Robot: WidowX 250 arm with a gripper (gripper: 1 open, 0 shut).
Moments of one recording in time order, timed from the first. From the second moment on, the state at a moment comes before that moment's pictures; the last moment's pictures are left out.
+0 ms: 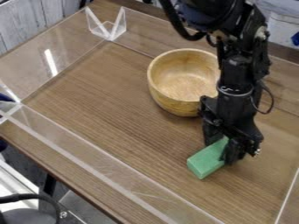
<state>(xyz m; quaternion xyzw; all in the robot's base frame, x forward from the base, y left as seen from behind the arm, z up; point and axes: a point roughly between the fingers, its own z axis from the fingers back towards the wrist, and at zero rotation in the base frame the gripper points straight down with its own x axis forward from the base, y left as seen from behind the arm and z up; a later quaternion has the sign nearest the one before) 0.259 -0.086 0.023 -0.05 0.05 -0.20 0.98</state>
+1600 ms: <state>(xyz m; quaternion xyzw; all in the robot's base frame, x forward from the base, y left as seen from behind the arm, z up) 0.314 -0.001 0.121 -0.02 -0.05 -0.11 0.99</state>
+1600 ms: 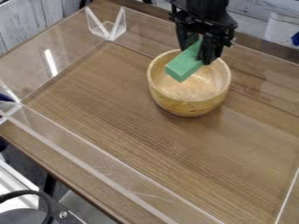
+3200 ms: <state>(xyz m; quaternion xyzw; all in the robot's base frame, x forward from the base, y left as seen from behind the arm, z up) 0.309 0.006 0.063 -0.03 0.01 -0.11 0.99</state>
